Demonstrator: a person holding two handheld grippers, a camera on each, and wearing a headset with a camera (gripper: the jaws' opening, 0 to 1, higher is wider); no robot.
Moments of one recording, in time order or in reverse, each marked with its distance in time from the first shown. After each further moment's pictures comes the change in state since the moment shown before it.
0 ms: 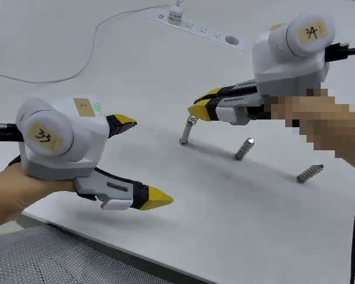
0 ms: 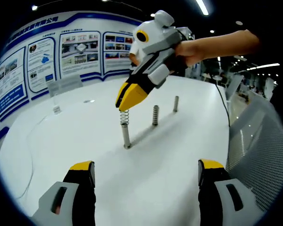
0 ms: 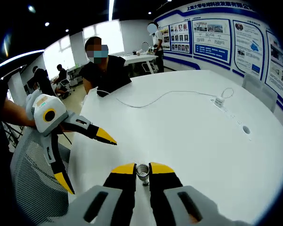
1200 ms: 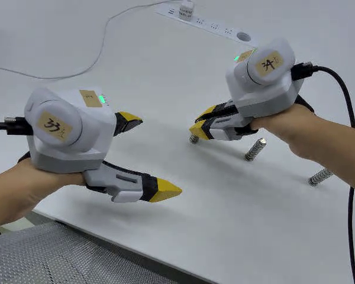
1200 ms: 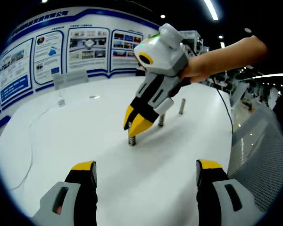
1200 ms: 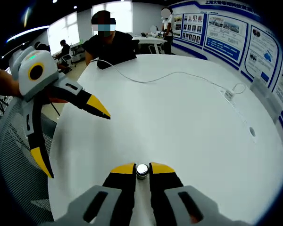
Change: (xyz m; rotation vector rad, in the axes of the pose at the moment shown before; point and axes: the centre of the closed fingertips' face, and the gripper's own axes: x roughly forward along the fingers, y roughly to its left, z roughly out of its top) left arm 0.001 0.009 -0.002 -0.078 -0.007 0.023; right arm 0.037 -0.003 -0.041 -0.146 0.168 -0.022
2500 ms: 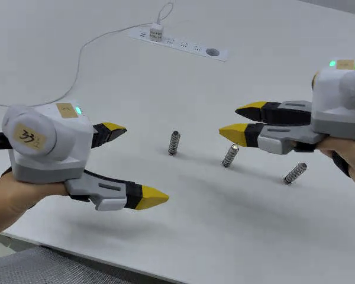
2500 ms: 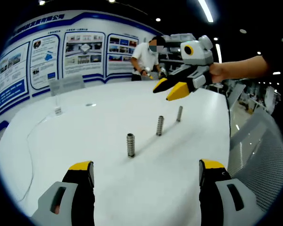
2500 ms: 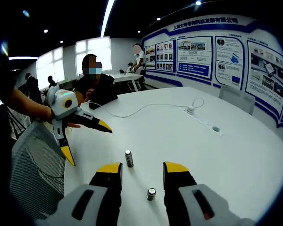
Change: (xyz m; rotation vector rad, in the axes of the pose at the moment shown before) left arm 0.001 0.004 0.028 0.029 -0.040 -0.026; right arm -0.140 -0.018 -0.021 0.165 -0.355 -0.157
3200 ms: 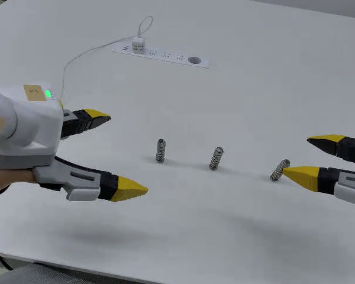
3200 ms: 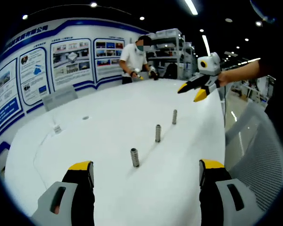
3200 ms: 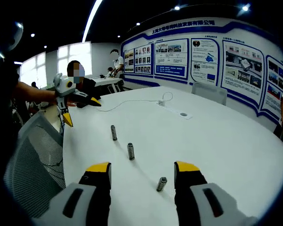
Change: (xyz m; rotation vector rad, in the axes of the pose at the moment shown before) left arm -0.016 0.000 0.033 0.131 0.010 -0.054; right arm -0.110 -0.020 -0.057 0.048 -0.024 -0.177
